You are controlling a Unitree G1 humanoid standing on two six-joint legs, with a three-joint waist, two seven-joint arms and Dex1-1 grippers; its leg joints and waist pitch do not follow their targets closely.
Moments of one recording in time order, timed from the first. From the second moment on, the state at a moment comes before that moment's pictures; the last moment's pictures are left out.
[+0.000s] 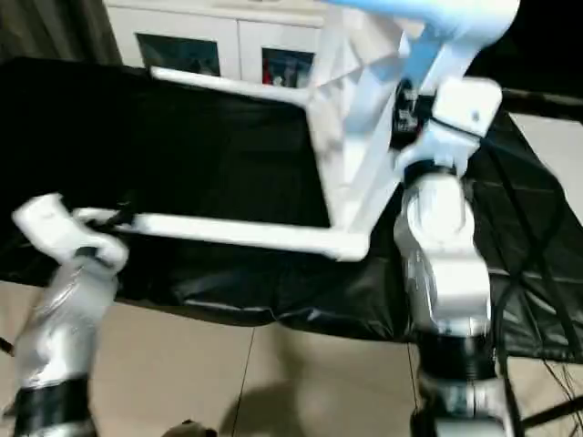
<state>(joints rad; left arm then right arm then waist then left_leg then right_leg) -0.35 0.04 0.32 0.13 -0.48 0.34 0.13 -0.58 -0.24 -0.07 -0.08 0.10 0.31 -0.25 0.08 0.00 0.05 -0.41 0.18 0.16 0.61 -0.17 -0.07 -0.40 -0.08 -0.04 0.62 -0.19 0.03</state>
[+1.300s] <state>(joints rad) -0.48 0.15 0.66 0.43 -0.69 0.21 0.05 -0.75 -0.15 -0.05 0.29 0.05 0.22 -0.14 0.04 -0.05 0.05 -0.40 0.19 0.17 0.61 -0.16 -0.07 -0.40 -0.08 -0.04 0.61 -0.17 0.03</state>
